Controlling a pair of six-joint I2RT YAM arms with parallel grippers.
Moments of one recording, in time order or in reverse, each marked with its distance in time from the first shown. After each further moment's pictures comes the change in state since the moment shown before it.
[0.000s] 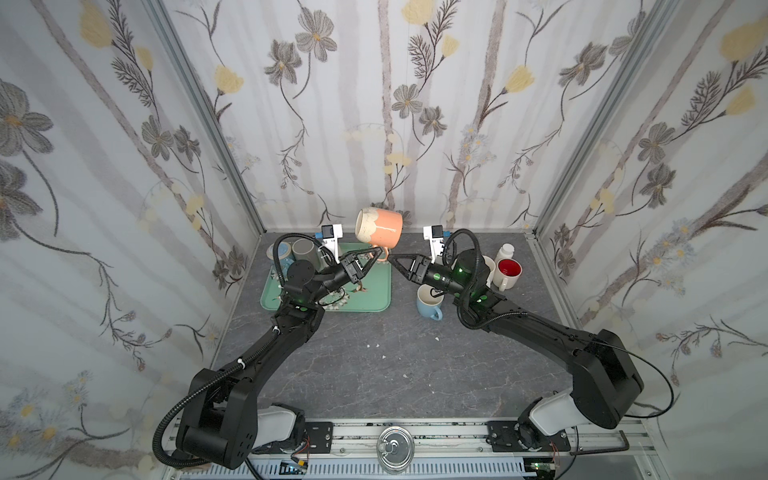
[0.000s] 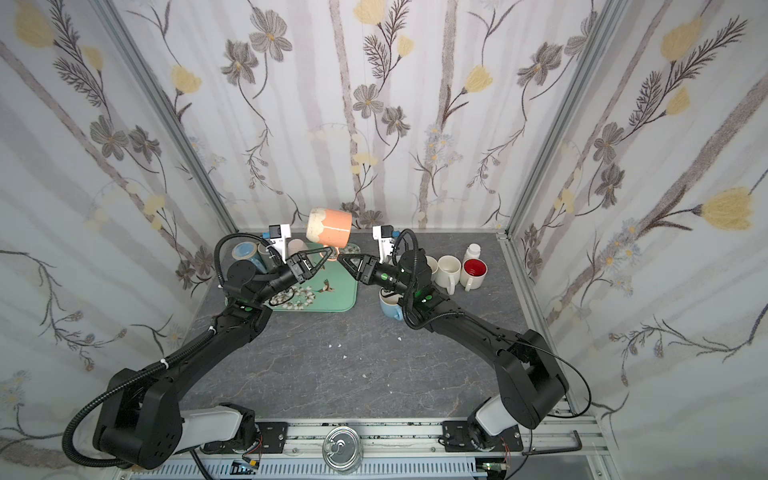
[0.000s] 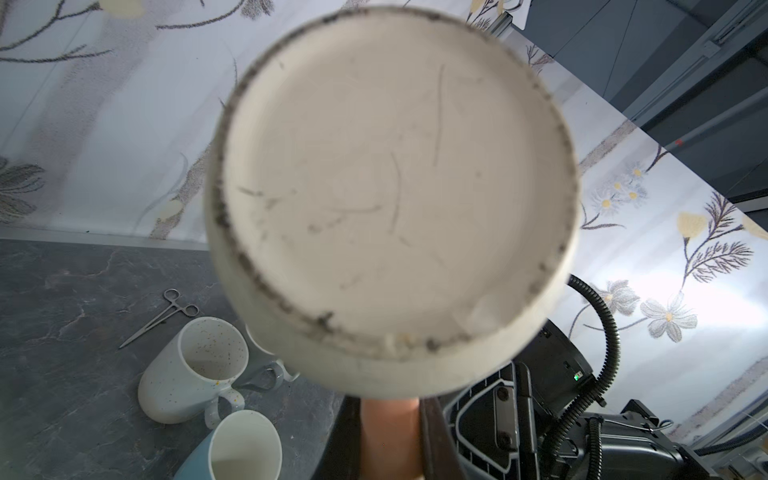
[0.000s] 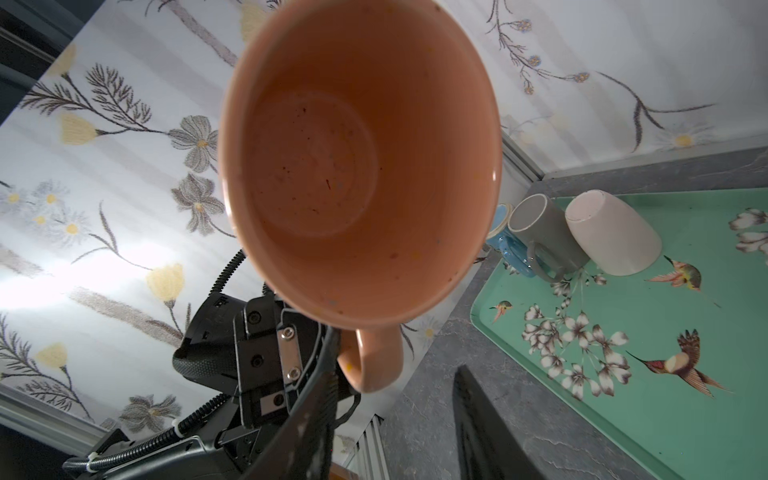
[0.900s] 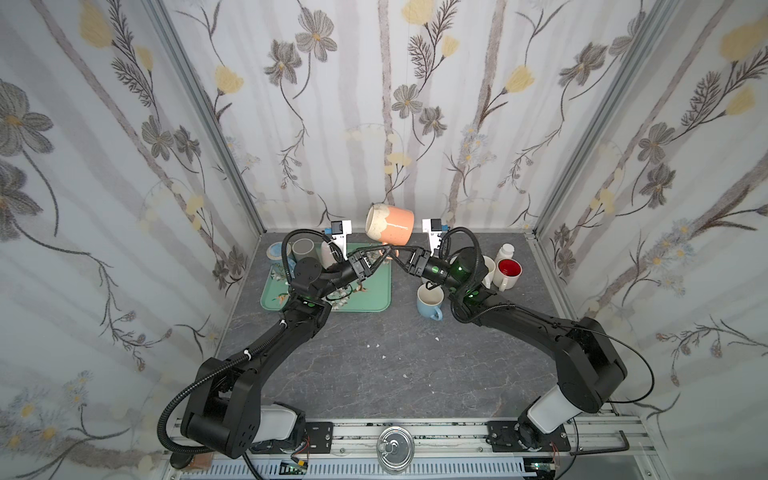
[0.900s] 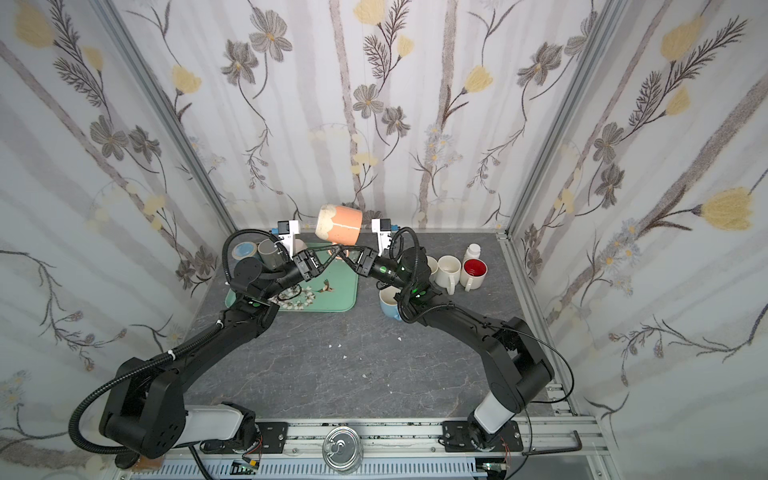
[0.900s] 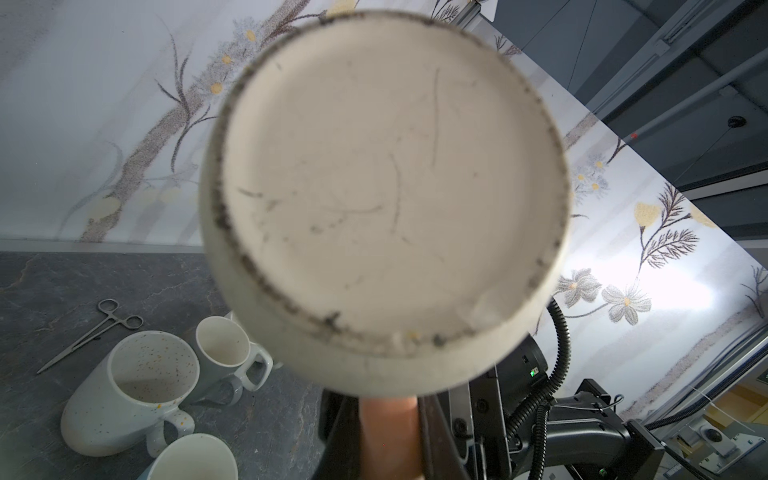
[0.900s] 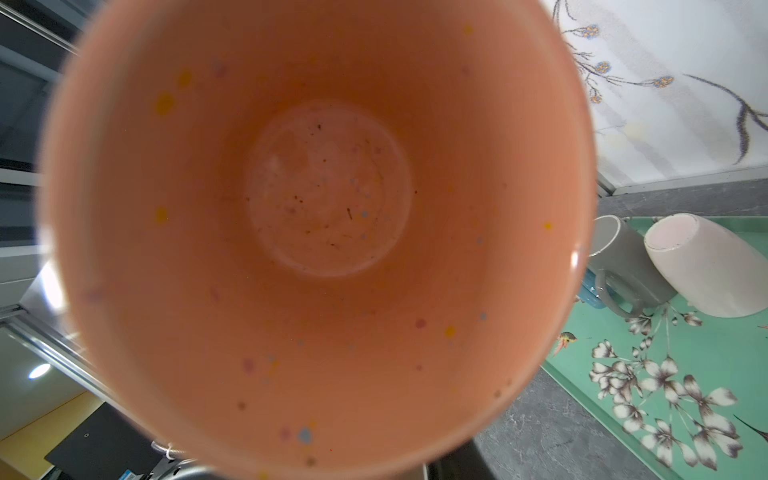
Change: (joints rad) left arm -0.060 0.064 0.051 0.074 0.023 -0.054; right arm -0.014 0.104 0.033 0.248 -0.078 0.166
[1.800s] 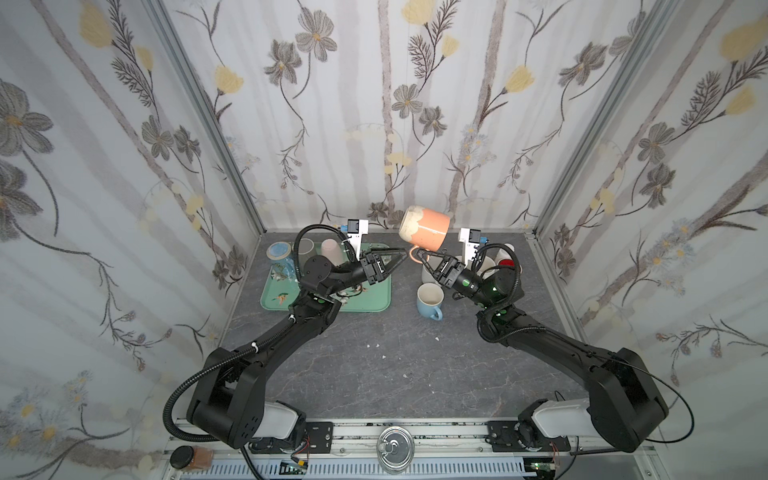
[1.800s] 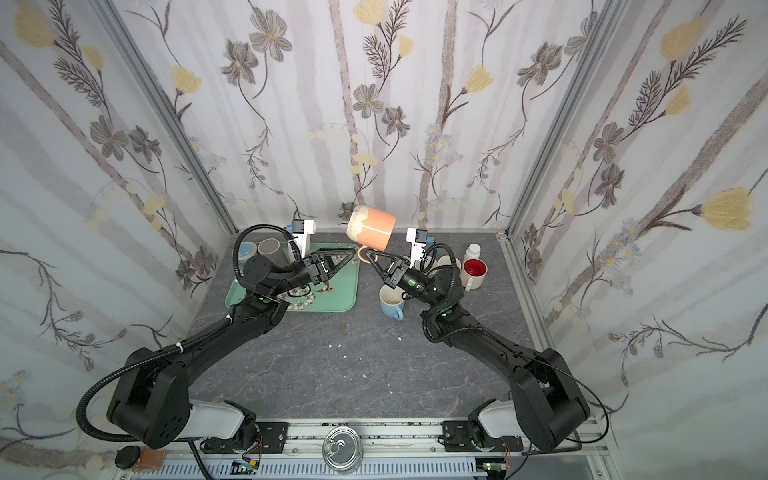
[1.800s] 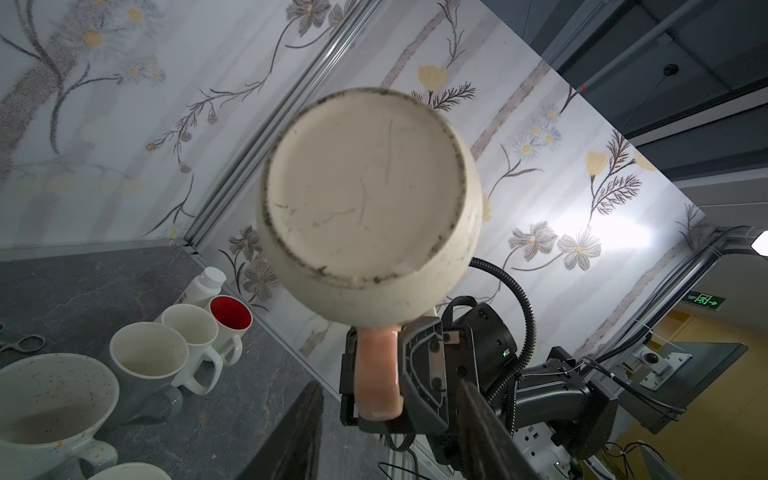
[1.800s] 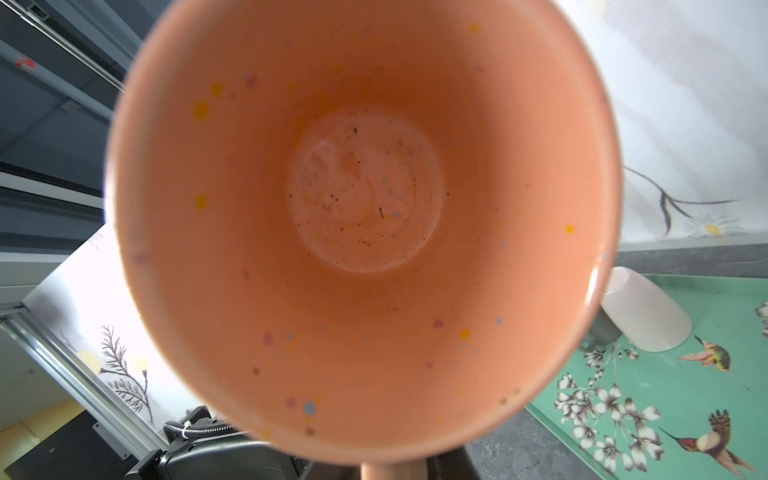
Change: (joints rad) left arm -0.071 0.046 0.059 0.041 0.080 0.032; right arm -0.103 -0.277 -0.275 0.087 0.073 -0.064
